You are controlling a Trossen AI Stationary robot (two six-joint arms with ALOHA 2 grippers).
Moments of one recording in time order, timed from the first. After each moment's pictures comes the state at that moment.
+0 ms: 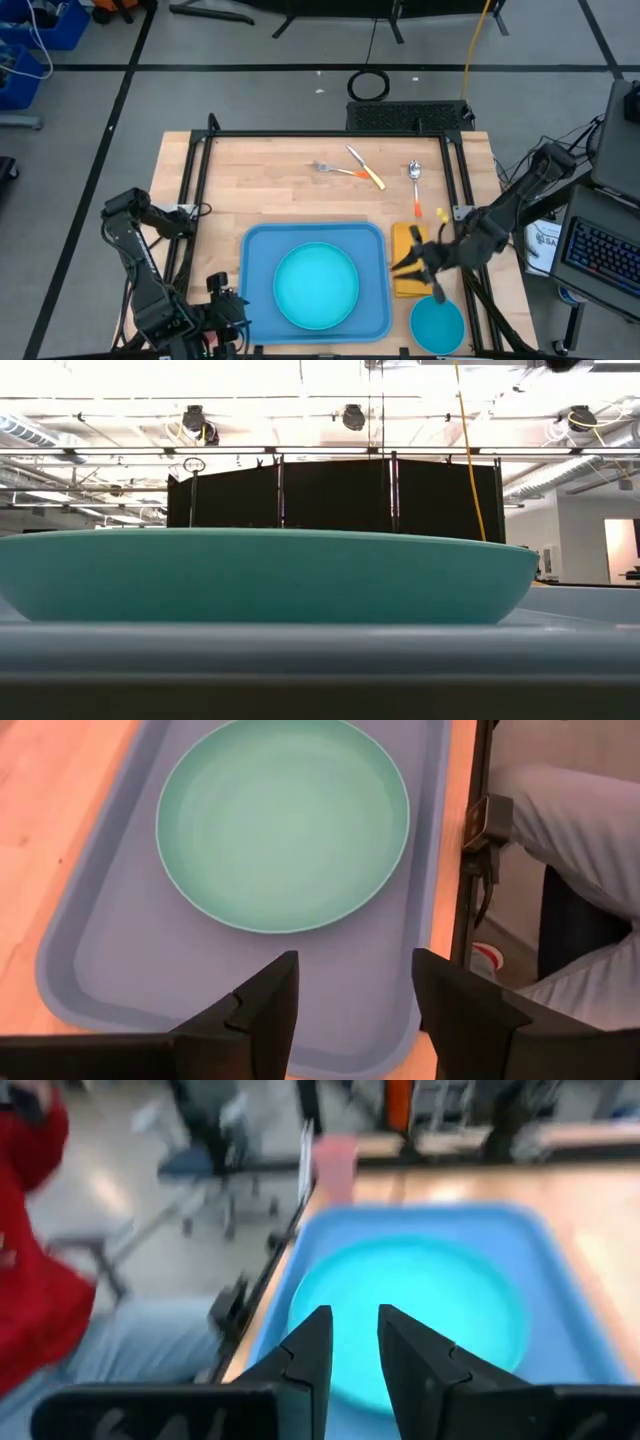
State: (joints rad) left arm -1.00 1.72 1.66 -1.23 -0.57 -1.16; right arm 0.75 1.00 0.70 -0.09 0.41 0.36
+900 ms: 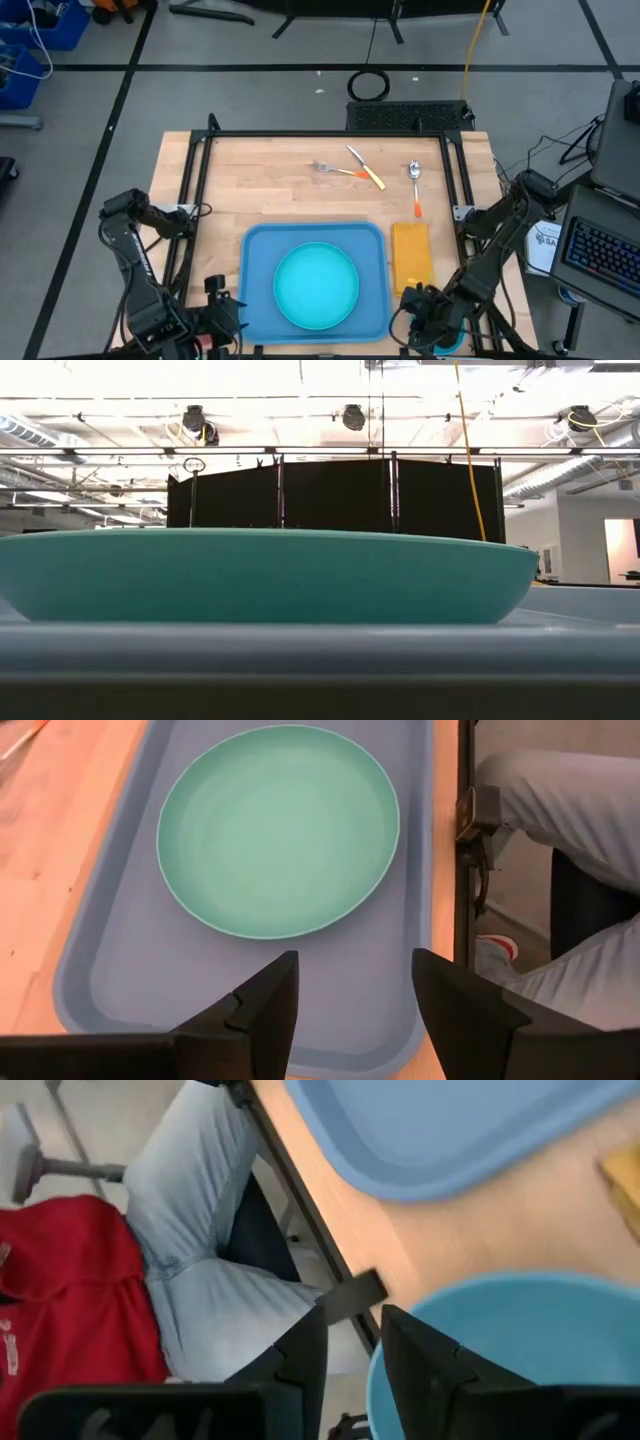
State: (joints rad) left arm -1.04 1.72 1.66 -1.23 -0.61 -1.10; right arm 0.92 1.52 1.14 -0.63 0.02 1.52
